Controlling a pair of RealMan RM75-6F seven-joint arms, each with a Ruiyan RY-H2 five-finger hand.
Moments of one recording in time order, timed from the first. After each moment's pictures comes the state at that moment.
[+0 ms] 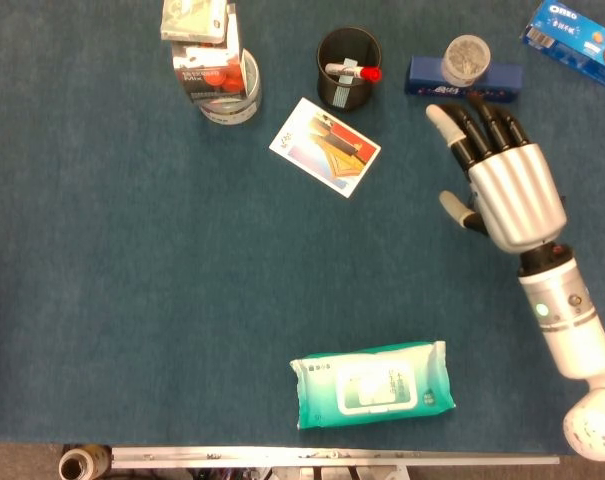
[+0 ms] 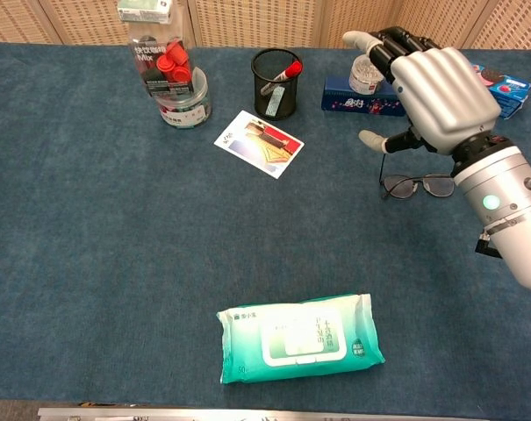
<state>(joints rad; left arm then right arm) -0.04 -1.06 -0.02 -1.58 1.60 1.60 -0.11 0.46 -1.64 0.17 -1.58 -1.48 1.34 -0.53</state>
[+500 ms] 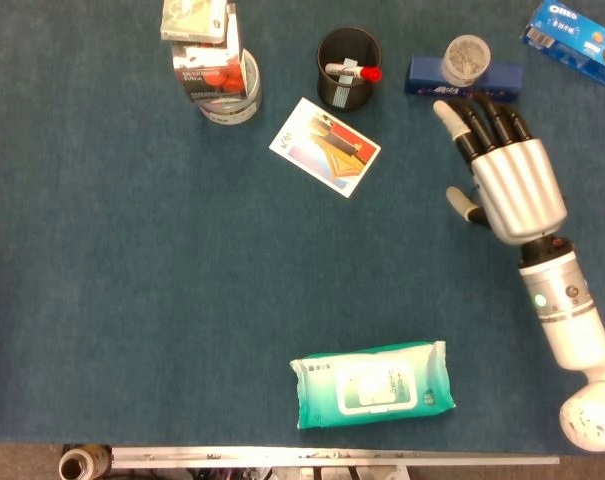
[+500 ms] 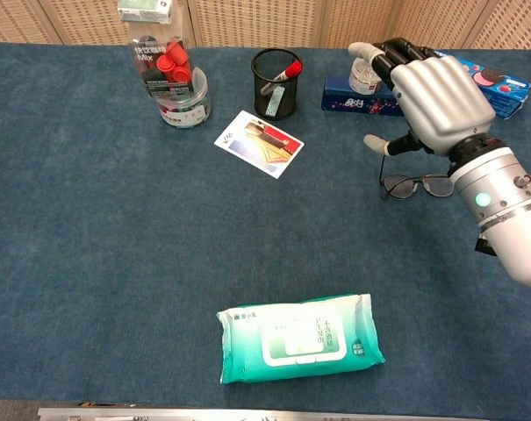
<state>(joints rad) -0.03 -1.06 -0.02 -1.58 1.60 1.61 -0.11 0.46 -1.66 0.17 -1.52 -1.43 1.32 -0.54</state>
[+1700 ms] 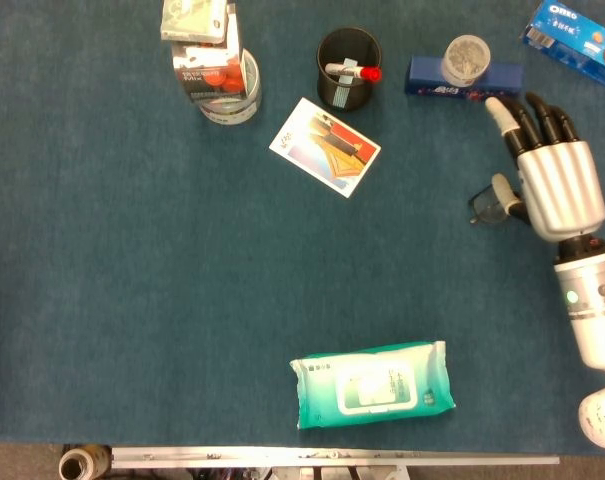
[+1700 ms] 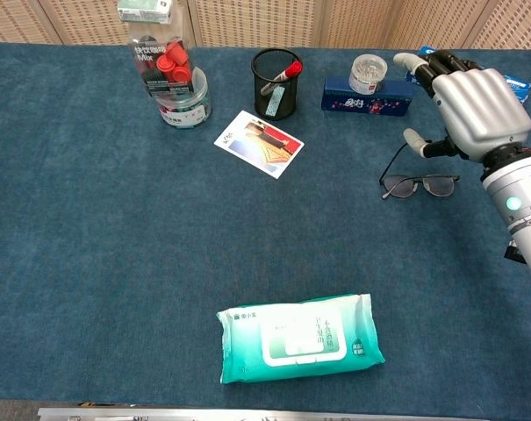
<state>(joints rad) -0.04 -1.07 -0.02 -1.58 1.60 1.60 -0.09 0.42 -1.64 0.16 -1.44 -1.38 1.34 -0.48</state>
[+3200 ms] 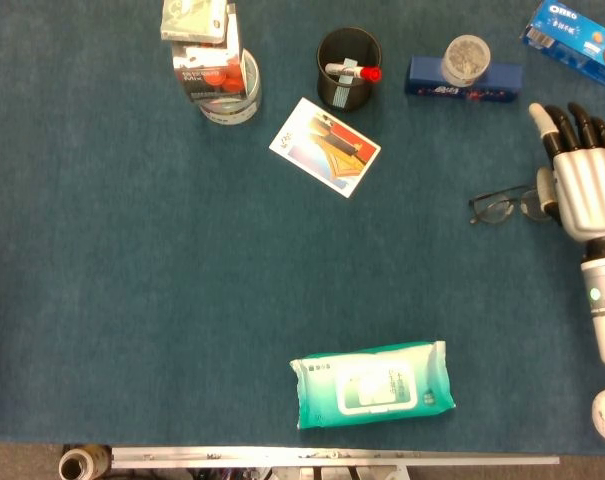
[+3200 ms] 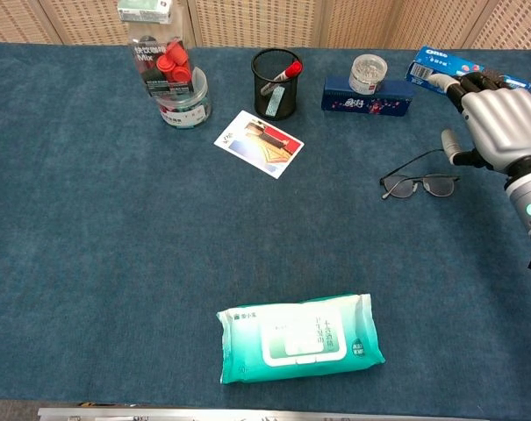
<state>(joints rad) -0.04 -1.07 -0.02 -1.59 1.60 1.59 -0.09 0.39 -1.63 0.16 -1.35 -1.28 1.30 -0.49</state>
